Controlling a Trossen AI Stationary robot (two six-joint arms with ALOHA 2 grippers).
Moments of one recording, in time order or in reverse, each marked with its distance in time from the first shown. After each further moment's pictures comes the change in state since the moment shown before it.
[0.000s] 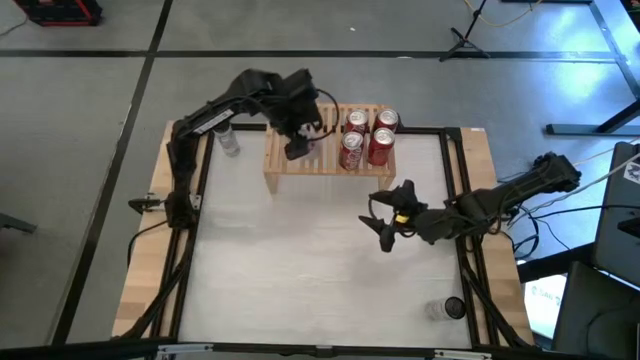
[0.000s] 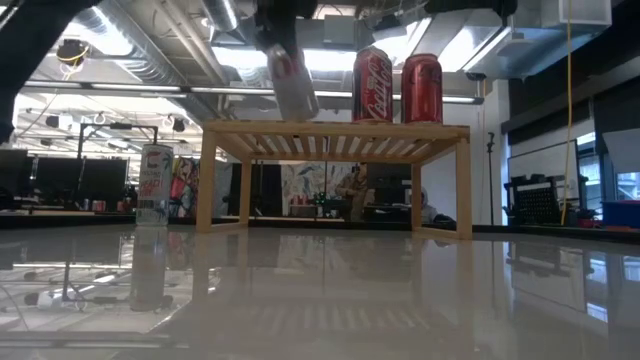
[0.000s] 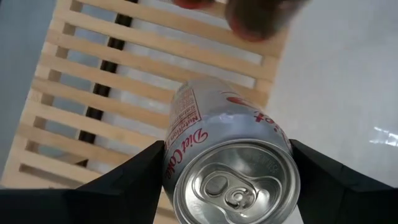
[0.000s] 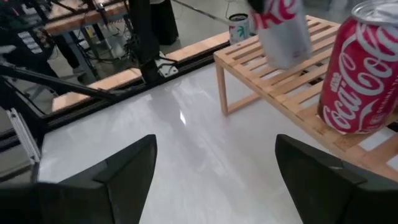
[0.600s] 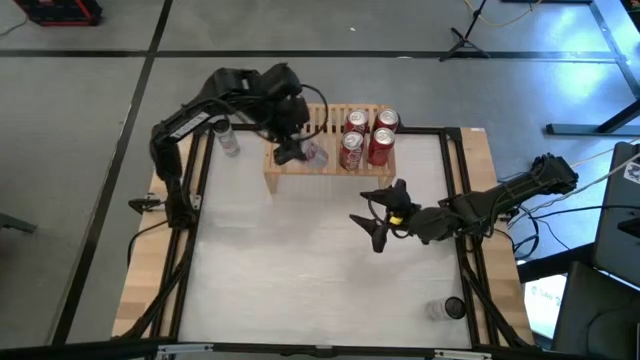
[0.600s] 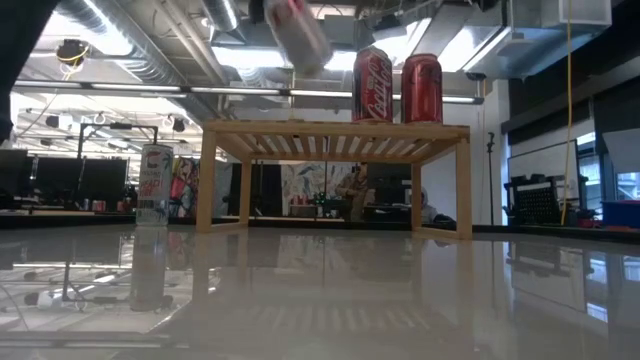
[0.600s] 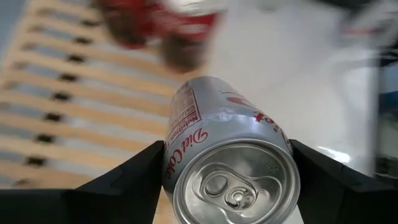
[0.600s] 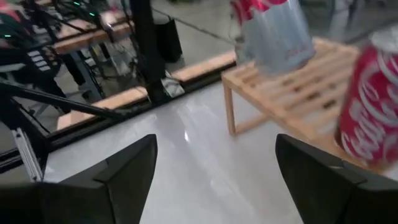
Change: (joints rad) left arm -0.041 -0.107 0.012 0.039 0.194 -0.056; right arm -0.011 0.052 0.000 0.177 0.016 -0.096
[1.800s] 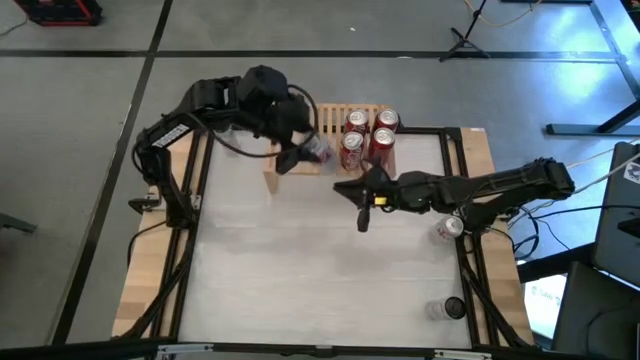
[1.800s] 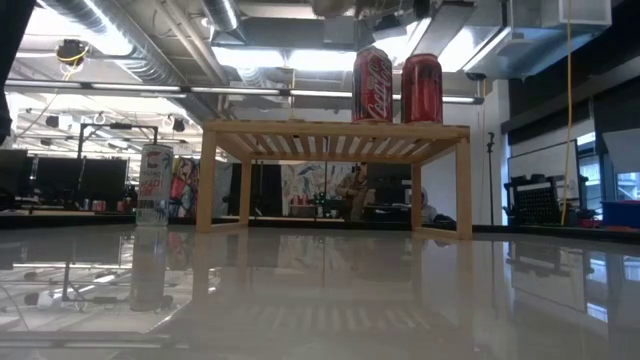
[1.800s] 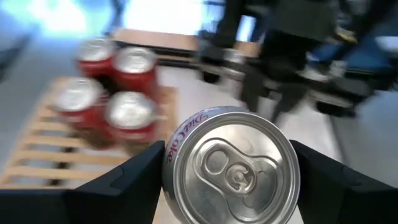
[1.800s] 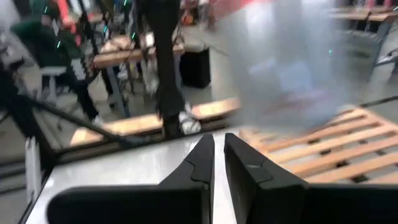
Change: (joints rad) left arm -0.146 -0.090 -0.001 0.272 -0.051 -0.024; right arm -0.262 0.067 0.000 0.308 -0.371 -0.338
